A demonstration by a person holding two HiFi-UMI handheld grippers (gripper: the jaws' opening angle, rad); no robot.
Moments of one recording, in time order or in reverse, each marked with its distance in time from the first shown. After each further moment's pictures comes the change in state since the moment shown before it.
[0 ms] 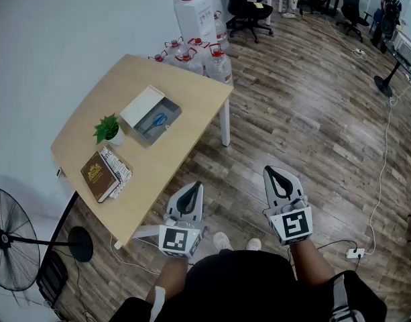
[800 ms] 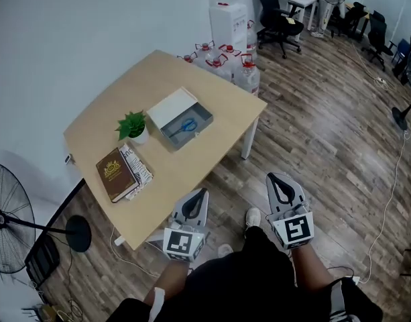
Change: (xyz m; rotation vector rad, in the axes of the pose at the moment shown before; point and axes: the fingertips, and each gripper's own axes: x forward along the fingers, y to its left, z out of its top) left arm -0.018 0.104 -0.023 -0.032 0.023 0.102; right arm 0.101 0.071 0.005 -0.042 -0.011 0.147
